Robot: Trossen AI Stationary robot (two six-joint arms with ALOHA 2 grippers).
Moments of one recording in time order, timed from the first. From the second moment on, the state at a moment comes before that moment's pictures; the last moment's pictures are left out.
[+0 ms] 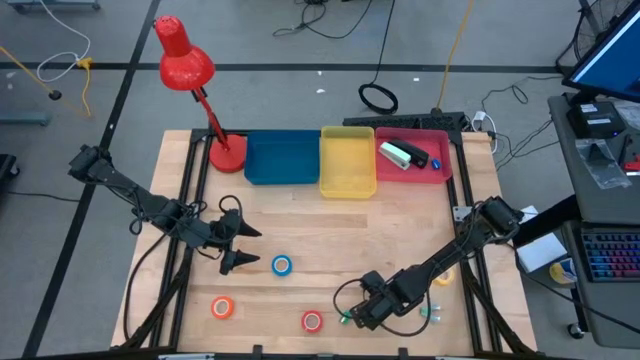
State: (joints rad) left arm -0.53 0.79 0.45 -0.13 -0.35 -0.64; right arm 0.64 1.90 1.19 -0.52 -0.05 1.74
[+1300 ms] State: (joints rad) left arm -0.53 0.79 0.45 -0.13 -0.39 -0.66; right arm 0.63 1.86 1.08 -0.48 0.06 1.74
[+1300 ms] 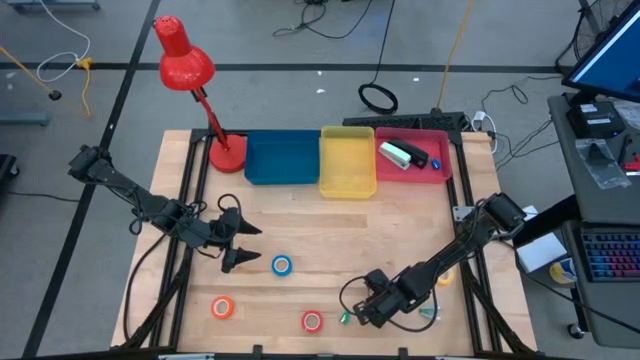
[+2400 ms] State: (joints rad) left arm -0.53 0.79 0.45 -0.13 -0.50 -0.69; right arm -0.54 1.27 1.08 -1.20 0.58 0.87
